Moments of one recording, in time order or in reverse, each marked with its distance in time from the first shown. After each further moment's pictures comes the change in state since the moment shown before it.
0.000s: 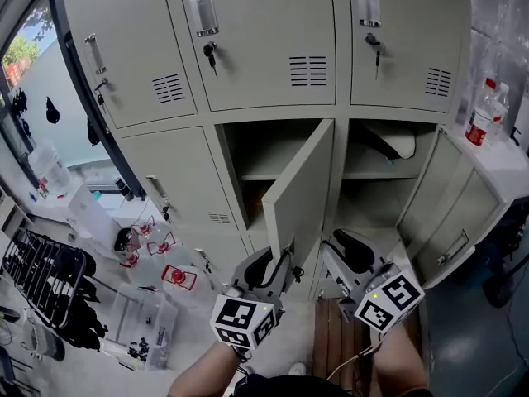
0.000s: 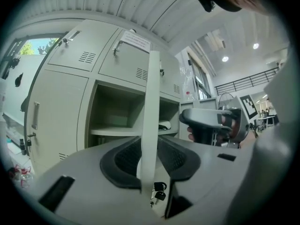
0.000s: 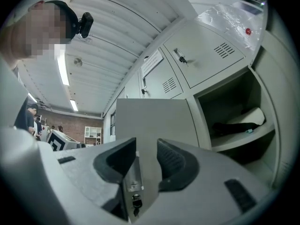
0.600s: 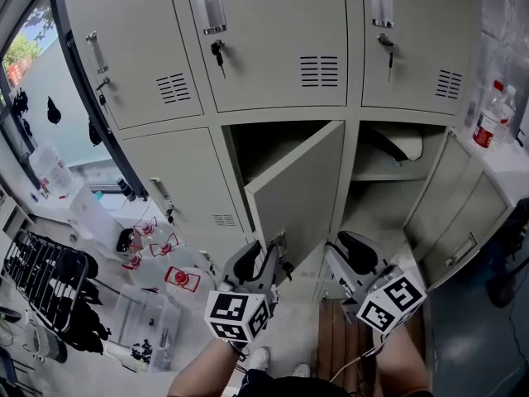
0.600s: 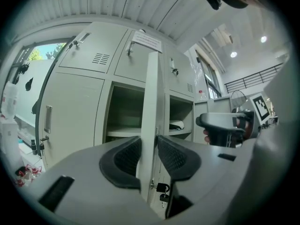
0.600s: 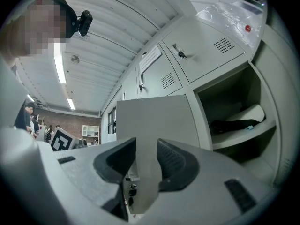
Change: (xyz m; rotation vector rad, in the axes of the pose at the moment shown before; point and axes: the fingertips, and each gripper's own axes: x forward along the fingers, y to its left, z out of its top) left arm -0.001 0.055 0.004 -0.009 0.004 0.117; right arm 0.016 -0.004 -0.011 0.003 0.023 -0.027
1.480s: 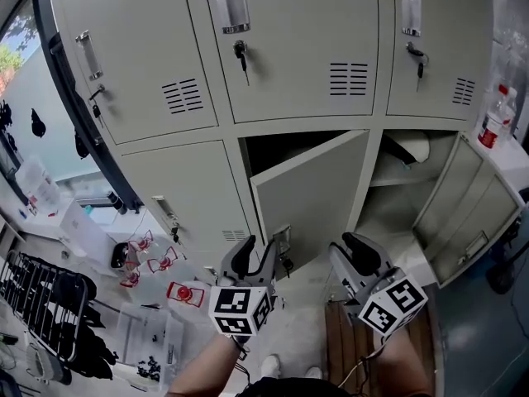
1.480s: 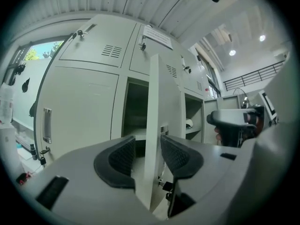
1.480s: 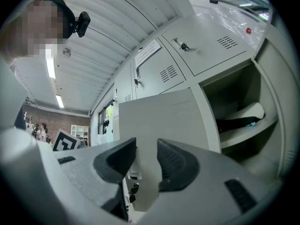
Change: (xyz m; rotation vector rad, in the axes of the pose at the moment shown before) left arm 0.028 0.083 0.008 0.023 0.022 -0.013; right arm 0.059 0.010 -0.007 0.008 -0.010 -0.124
